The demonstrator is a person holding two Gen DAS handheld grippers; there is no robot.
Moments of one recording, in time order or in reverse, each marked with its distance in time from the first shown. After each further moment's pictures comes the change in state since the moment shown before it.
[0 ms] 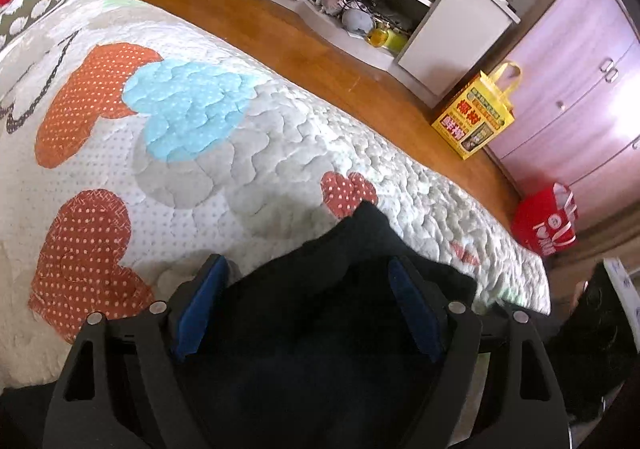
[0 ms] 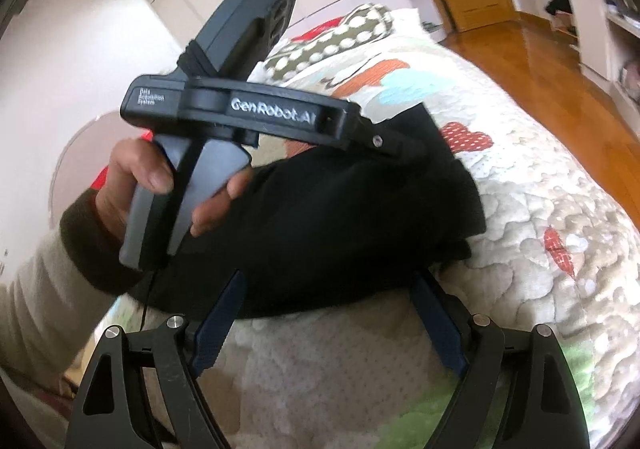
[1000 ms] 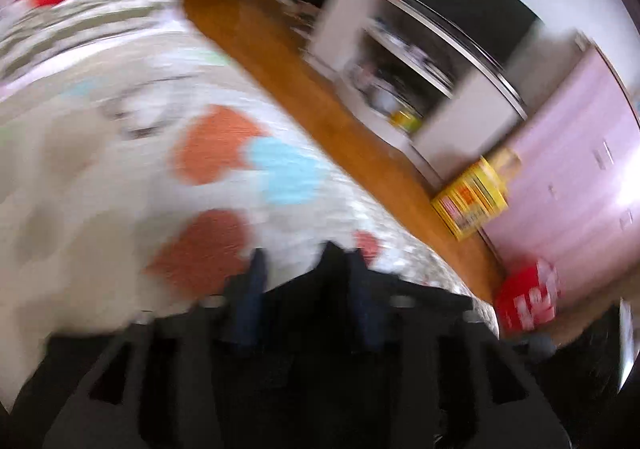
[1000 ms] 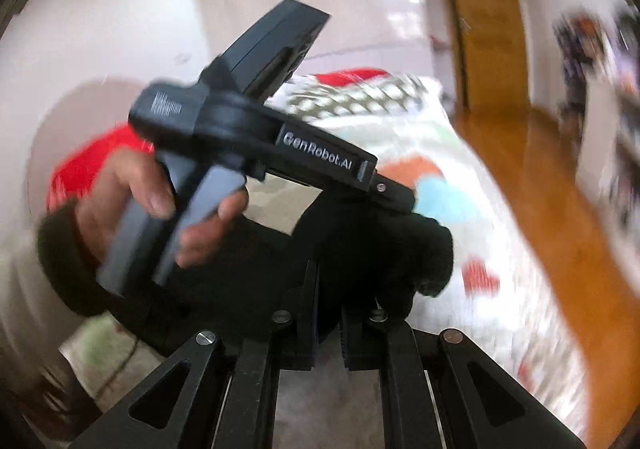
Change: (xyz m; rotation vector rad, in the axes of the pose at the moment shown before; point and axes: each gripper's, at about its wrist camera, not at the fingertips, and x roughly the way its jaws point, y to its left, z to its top) left arm -0.130 0.055 -0.026 -0.234 -0.251 0.031; right arm -0.013 0.119 0.032 -0.440 -0.152 -0.117
